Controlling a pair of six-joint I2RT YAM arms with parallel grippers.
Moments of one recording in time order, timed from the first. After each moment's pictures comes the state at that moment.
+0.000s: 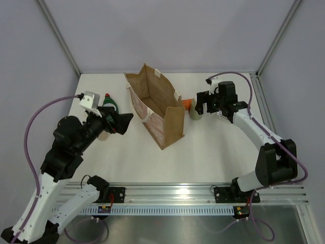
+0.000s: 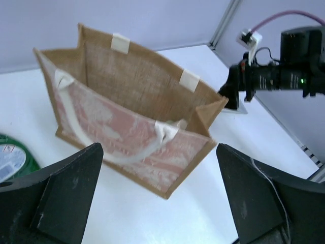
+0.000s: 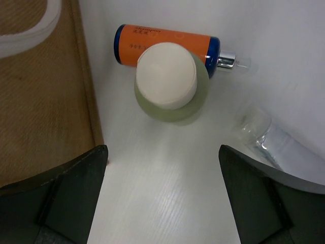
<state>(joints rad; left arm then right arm) -0.49 0.75 1.15 -0.50 0.08 -0.26 0.24 1.42 1.08 -0.30 -0.20 0.01</state>
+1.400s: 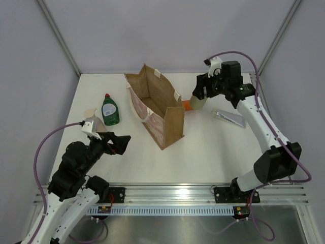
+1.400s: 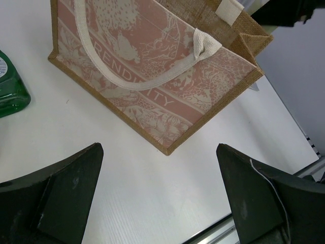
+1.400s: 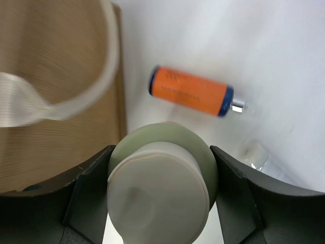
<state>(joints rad) -0.49 0.30 0.68 -0.55 0.01 -0.43 0.27 1.54 1.43 -0.52 -0.28 -0.03</state>
